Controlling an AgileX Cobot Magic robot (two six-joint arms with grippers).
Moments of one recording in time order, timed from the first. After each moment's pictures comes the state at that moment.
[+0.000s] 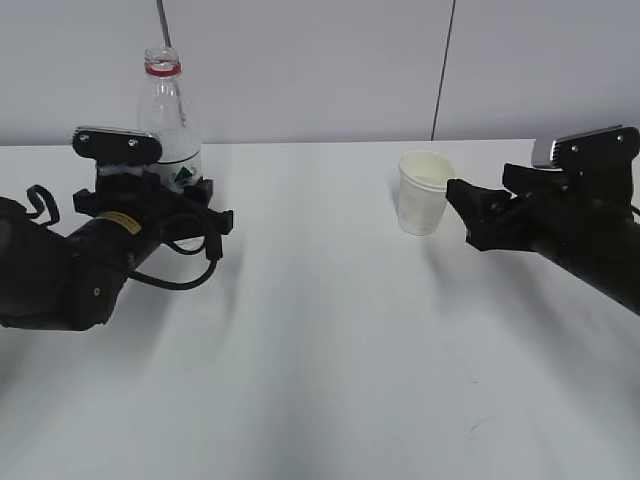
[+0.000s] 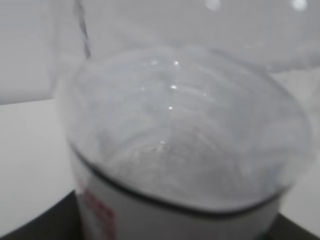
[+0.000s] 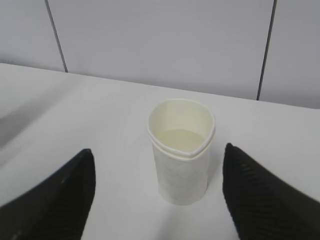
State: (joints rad) left arm -0.42 2.04 -0.83 -0.26 -0.91 0.13; right arm 0.11 1.82 -0.58 -0.25 -0.99 0.12
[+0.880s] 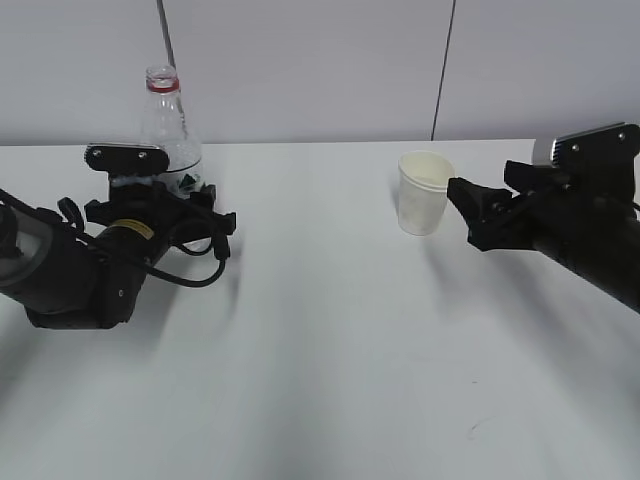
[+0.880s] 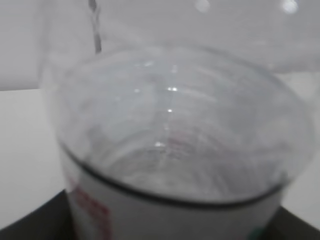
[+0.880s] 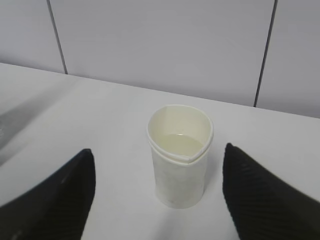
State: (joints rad) left arm -0.39 2.19 -0.95 -0.27 -0.95 0.10; right arm 0.11 1.80 -0.58 -0.25 -0.99 0.10
